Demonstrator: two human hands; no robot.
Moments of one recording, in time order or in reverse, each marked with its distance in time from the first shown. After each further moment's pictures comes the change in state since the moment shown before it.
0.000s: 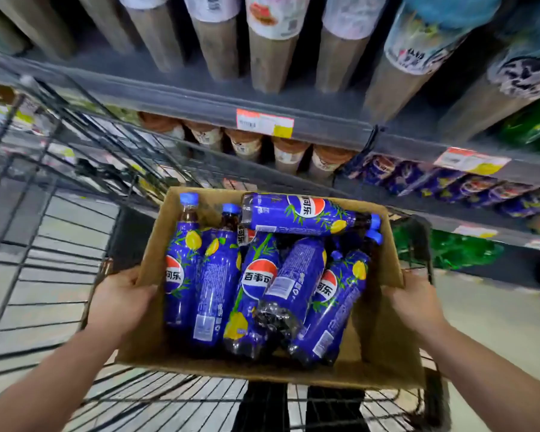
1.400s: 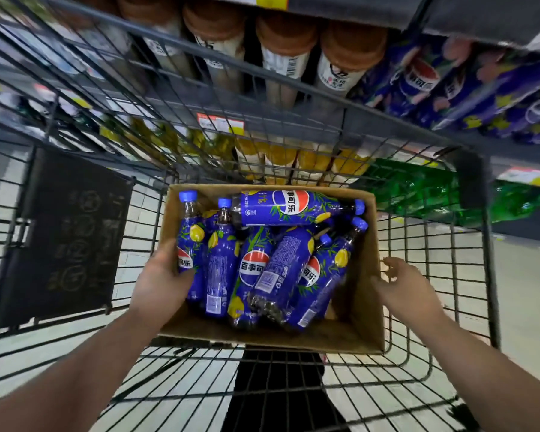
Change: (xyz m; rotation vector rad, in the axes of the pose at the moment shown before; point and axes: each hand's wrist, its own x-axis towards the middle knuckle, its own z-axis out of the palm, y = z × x) left_hand 0.017 -0.025 0.142 -0.037 -0.160 0.065; right_hand 0.049 0.075 0.096 -0.149 -0.104 0.048
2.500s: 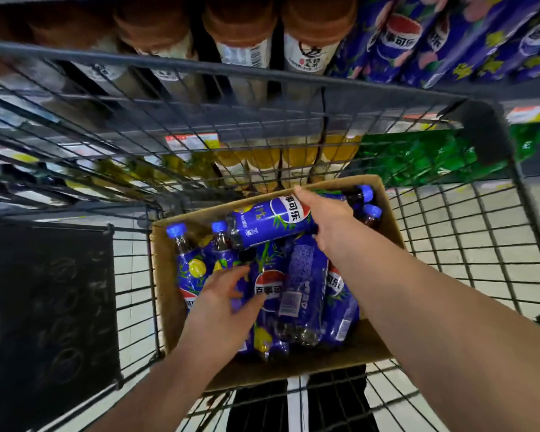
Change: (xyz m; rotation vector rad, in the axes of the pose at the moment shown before) left_hand 0.010 0.030 0.024 -0.012 -0.333 0.305; right_hand 0.064 -0.154 0.061 1.268 0.013 0.472
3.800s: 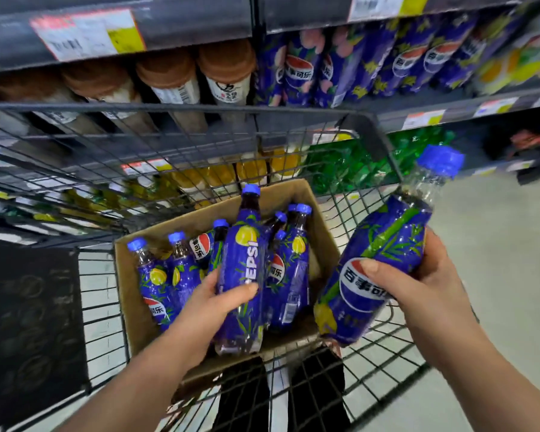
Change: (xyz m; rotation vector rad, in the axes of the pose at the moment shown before) left_hand -0.033 0.054 0.034 -0.631 -0.267 -0.281; right_hand -0.128 0.014 -0.224 0.021 -0.253 -0.696
